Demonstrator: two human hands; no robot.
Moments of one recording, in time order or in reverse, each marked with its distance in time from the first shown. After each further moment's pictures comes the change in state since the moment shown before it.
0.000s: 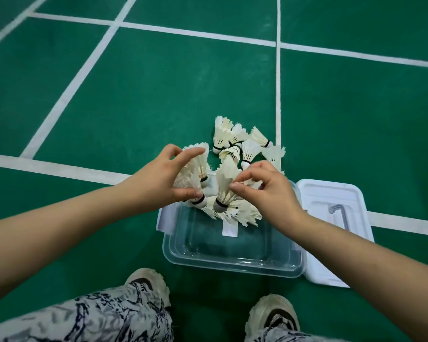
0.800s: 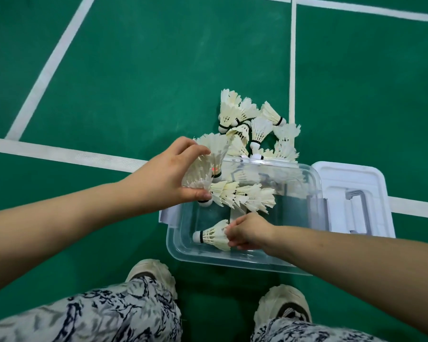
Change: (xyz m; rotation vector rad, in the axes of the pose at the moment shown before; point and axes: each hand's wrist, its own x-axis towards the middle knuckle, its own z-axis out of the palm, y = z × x) left_hand 0.009 -0.010 0.017 -0.014 -0.054 0.077; right_hand -0.006 0.085 0.074 0.212 -0.472 0.895
